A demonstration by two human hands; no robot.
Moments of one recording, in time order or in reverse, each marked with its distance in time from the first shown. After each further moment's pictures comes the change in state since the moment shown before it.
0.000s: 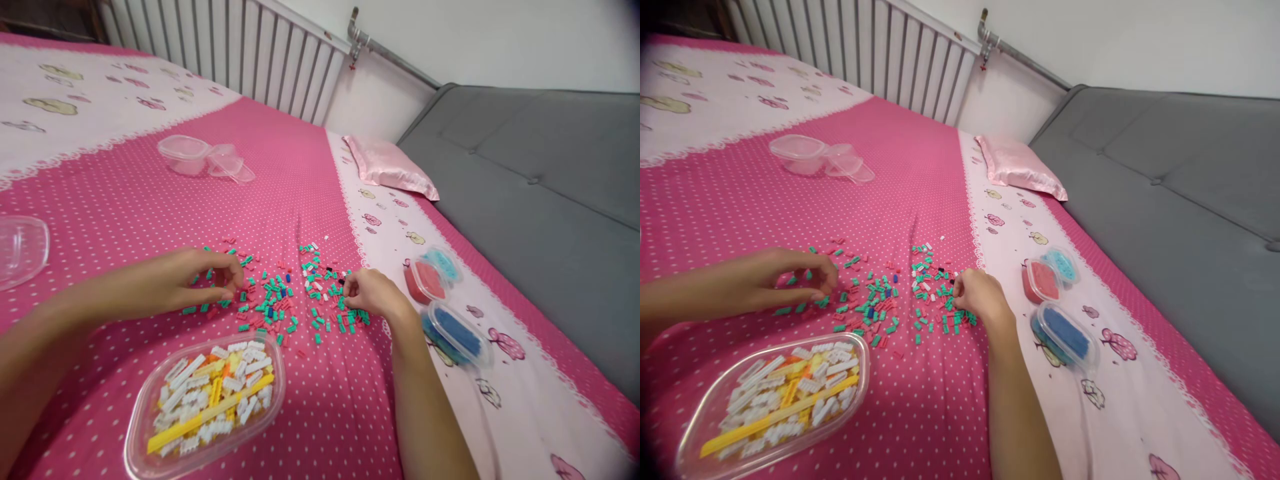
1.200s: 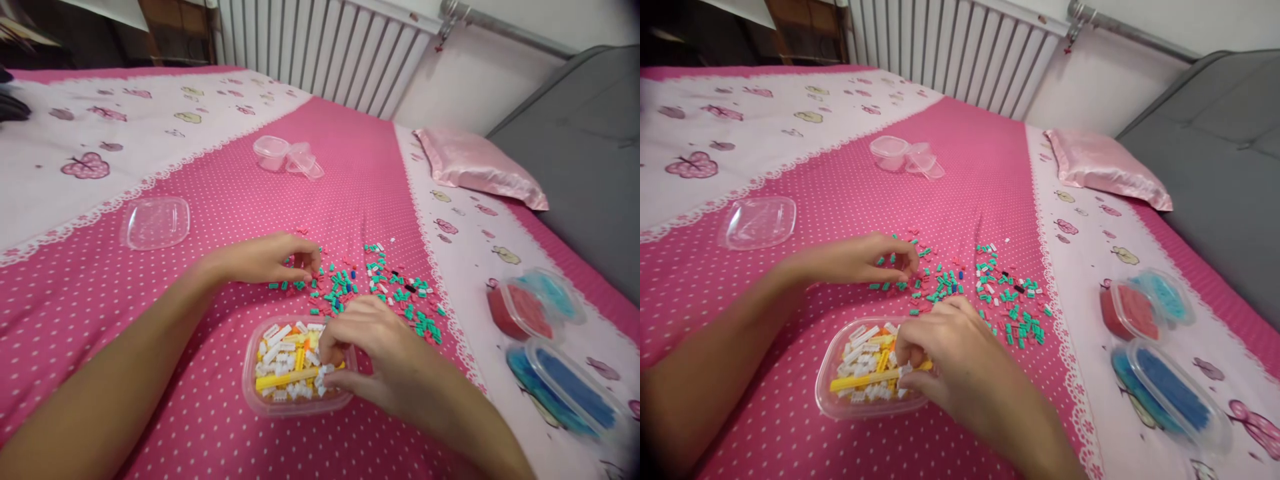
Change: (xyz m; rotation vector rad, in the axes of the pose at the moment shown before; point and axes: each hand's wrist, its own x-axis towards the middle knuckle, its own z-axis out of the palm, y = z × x) left_hand -0.005 0.020 0.004 -0.081 0.059 0.012; right_hand -0.081 -0.128 0.013 0.245 -0.162 -0.728
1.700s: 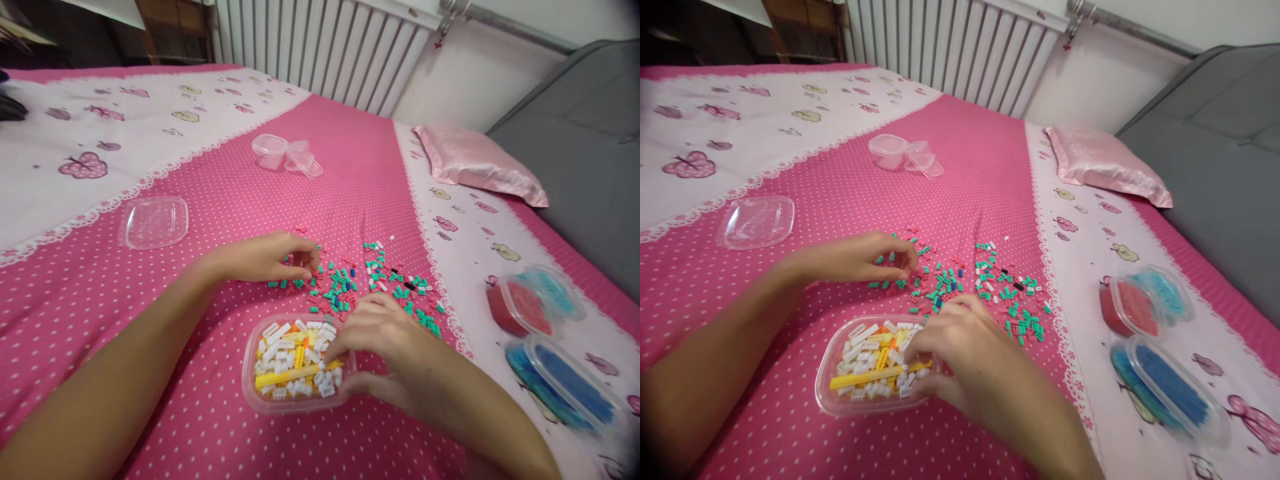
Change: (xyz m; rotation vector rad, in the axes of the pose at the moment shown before) left_hand 0.000 -0.002 0.000 0.023 0.000 0.009; right_hand -0.011 0.007 -0.013 -0.057 -0.061 -0.070
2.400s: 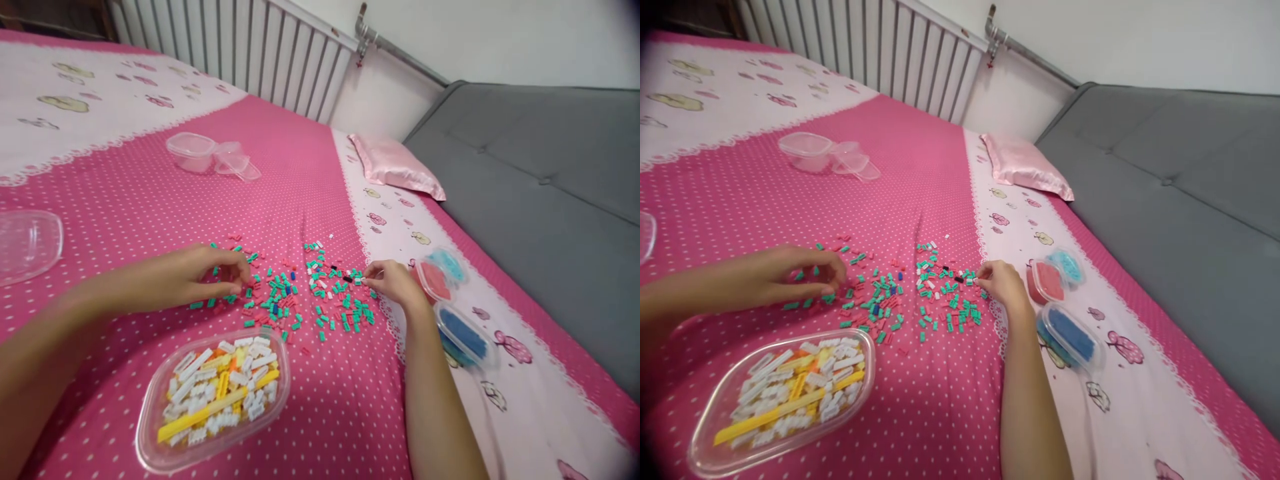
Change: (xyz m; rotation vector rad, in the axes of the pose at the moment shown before) left_hand 0.004 -0.021 -0.002 -0.006 -0.079 -0.112; right_hand -0.053 0.185 -0.036 -0.142 0.463 0.802
